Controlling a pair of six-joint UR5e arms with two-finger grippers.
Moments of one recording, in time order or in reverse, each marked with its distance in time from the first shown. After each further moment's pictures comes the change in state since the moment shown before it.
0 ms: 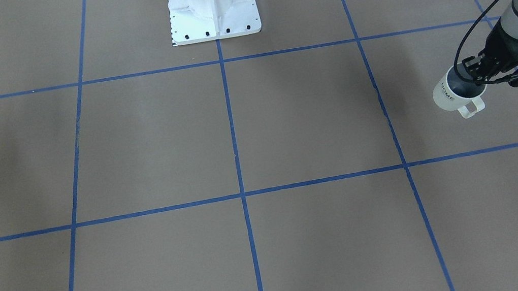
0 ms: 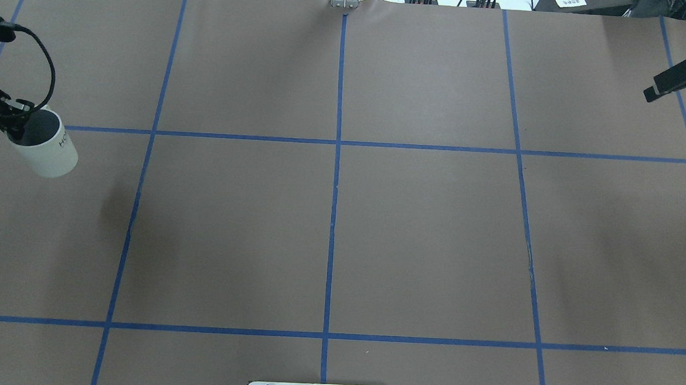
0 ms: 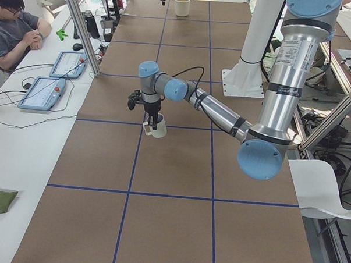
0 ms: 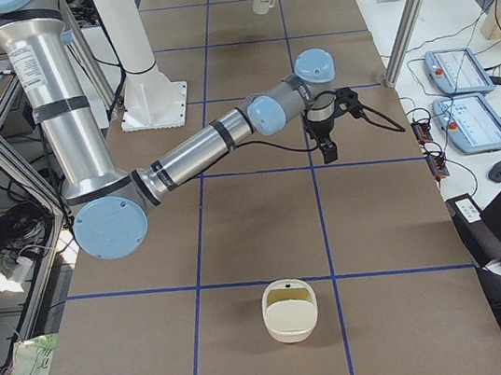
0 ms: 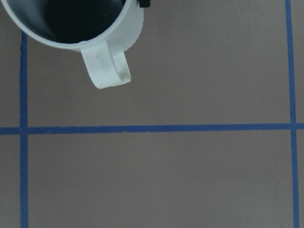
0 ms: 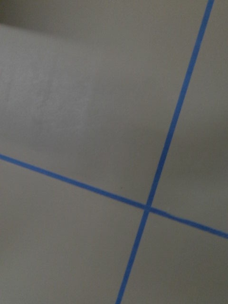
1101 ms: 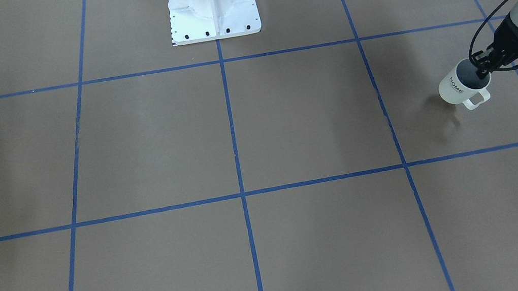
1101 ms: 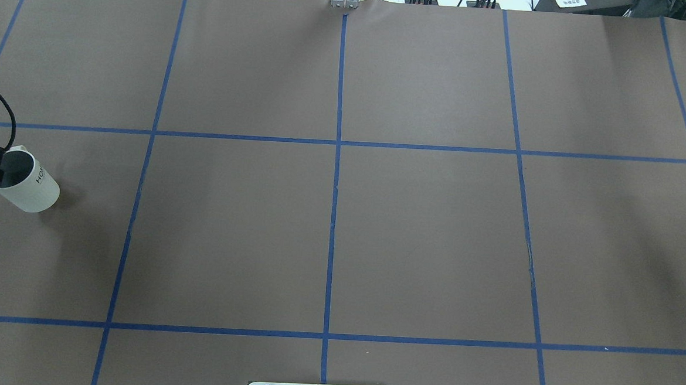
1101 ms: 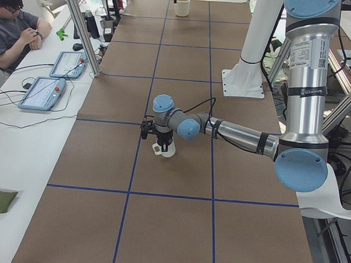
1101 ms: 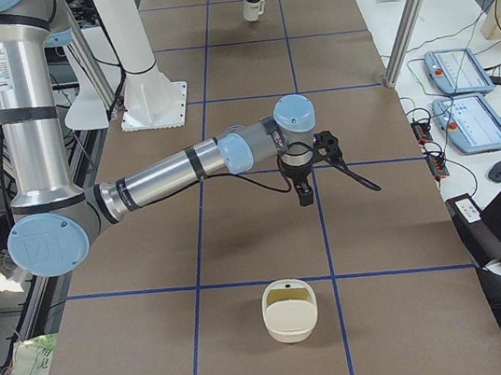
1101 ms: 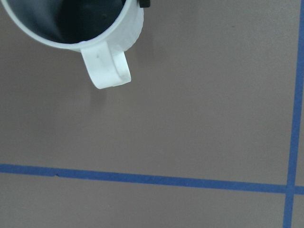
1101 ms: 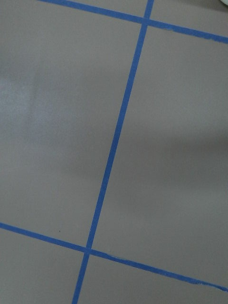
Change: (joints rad) left arm 0.035 0.192 0.098 -0.389 -0.029 -0.175; right arm 0.055 -0.167 0.034 -0.002 0.047 -0.083
